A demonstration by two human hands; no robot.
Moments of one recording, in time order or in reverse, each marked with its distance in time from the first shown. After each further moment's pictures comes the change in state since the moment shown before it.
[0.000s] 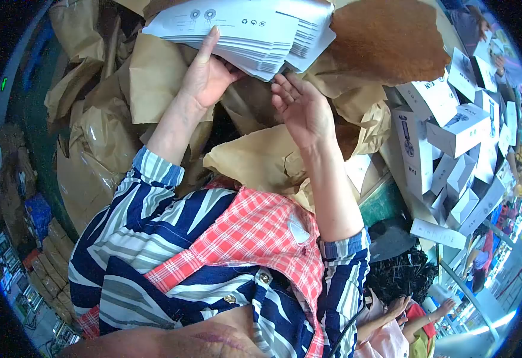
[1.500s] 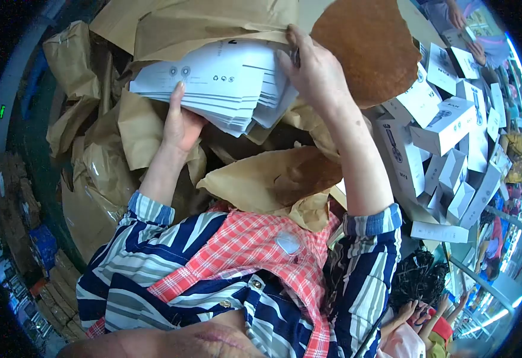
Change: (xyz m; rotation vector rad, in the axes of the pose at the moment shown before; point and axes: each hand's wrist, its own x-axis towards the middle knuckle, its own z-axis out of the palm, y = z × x) left_hand -0.021 0.010 -0.010 0.071 0.143 0.040; right_hand 0.035 -0.089 0.043 -1.858 -0.015 -1.300
